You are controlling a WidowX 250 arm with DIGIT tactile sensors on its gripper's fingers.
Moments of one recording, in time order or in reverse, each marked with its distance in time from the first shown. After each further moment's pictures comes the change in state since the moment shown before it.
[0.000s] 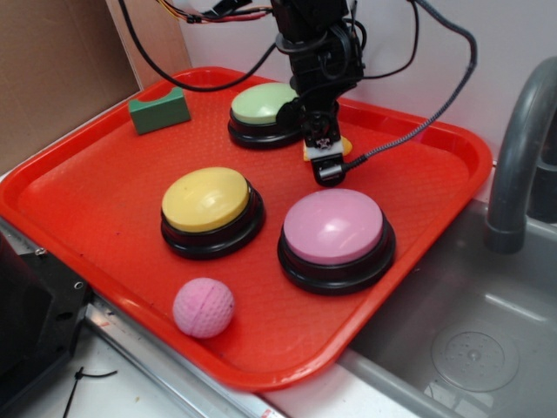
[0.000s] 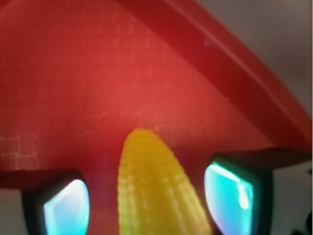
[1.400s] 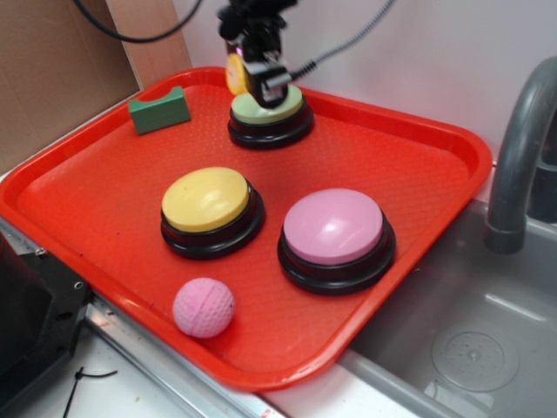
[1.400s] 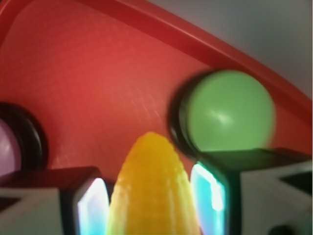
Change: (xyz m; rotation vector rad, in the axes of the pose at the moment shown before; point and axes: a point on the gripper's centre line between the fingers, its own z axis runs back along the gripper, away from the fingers) arm -0.047 0.019 0.092 -0.030 0.144 0.357
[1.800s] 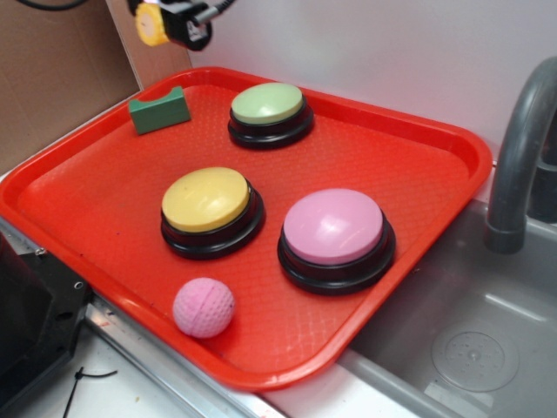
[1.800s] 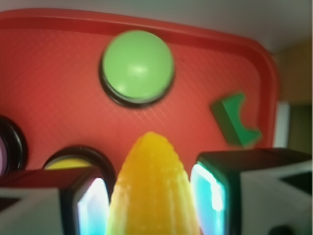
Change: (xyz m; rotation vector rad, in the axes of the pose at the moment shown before) arm -0.051 0.037 0.041 0.048 -0.009 0.332
